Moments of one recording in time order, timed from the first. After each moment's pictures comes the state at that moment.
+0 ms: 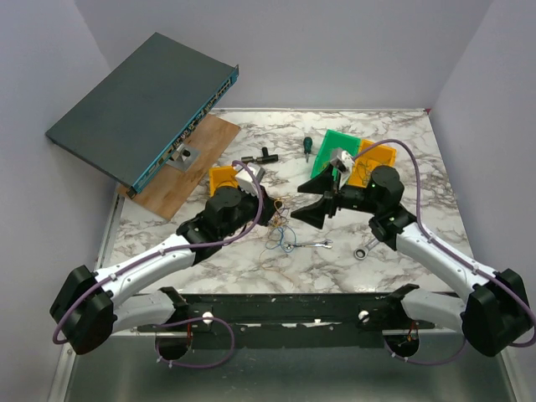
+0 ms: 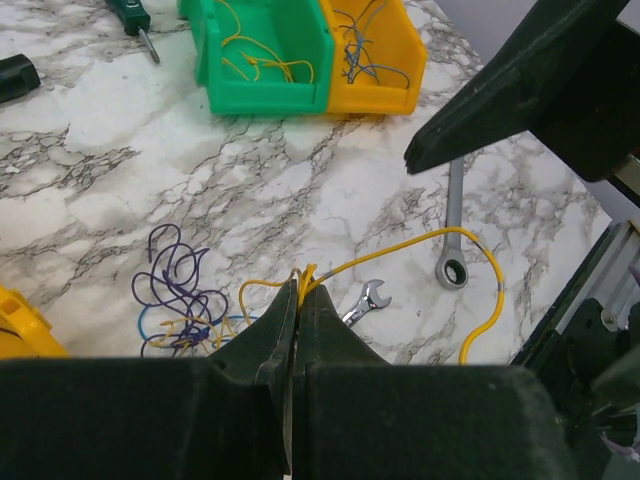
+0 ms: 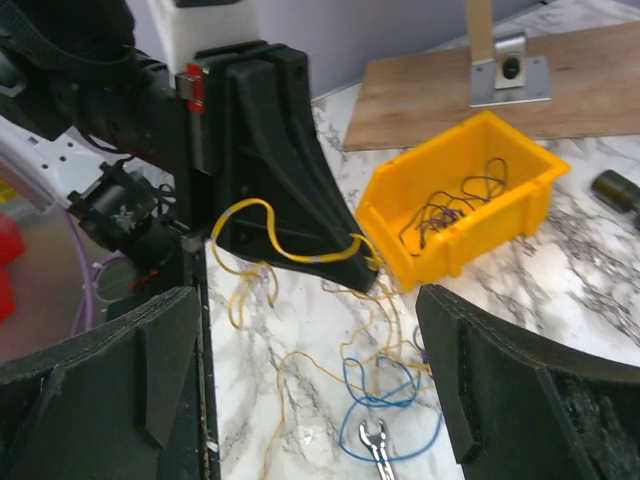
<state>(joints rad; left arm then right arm) -0.79 1.10 0.65 0.24 0.03 -0.42 0.46 1.11 0.67 0.43 -0.85 0.23</state>
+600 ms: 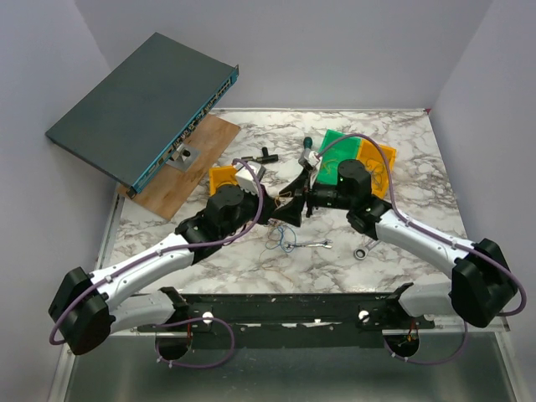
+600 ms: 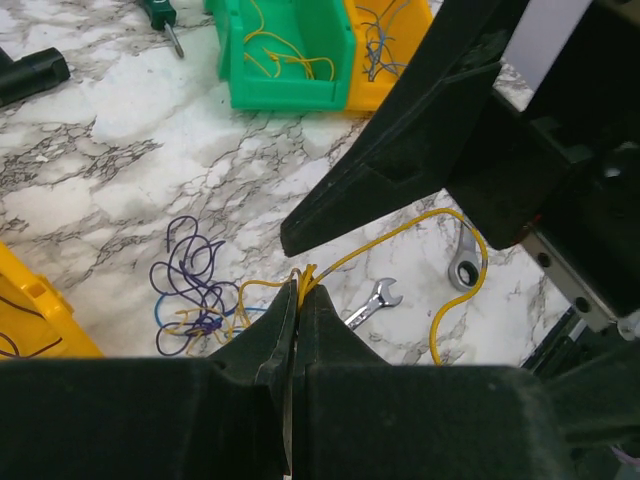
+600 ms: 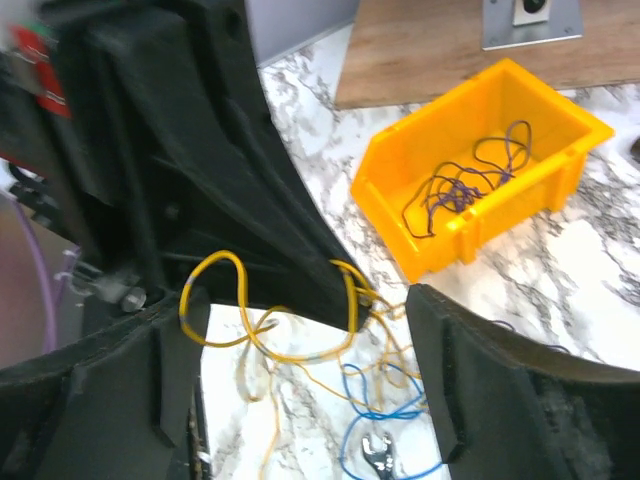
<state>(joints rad) -0.82 1.11 0.71 0.12 -0.05 -0.42 0.65 1.31 0.82 0.31 -0.70 0.15</state>
